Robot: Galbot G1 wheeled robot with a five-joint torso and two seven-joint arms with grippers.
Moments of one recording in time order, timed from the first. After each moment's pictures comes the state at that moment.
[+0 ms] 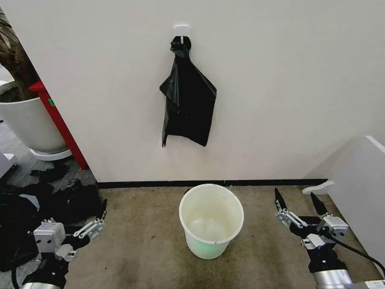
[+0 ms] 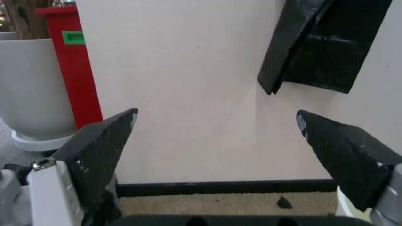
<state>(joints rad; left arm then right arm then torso) 2.15 -1.25 -0.91 -2.50 -0.48 -0.13 -0.01 -1.94 1.51 0.73 2.40 0.40 0.16 -0.17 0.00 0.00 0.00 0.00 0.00</state>
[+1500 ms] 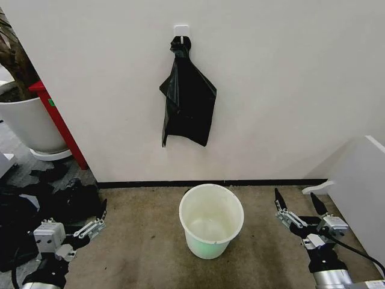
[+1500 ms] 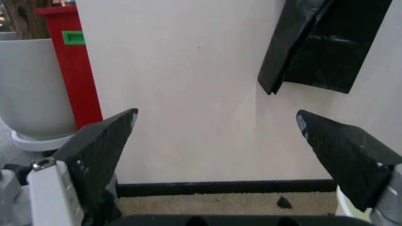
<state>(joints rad) 2.15 -1.25 -0.91 -2.50 -0.48 -0.13 -0.01 -1.94 1.51 0.73 2.40 0.40 0.16 -0.17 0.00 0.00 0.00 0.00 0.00</state>
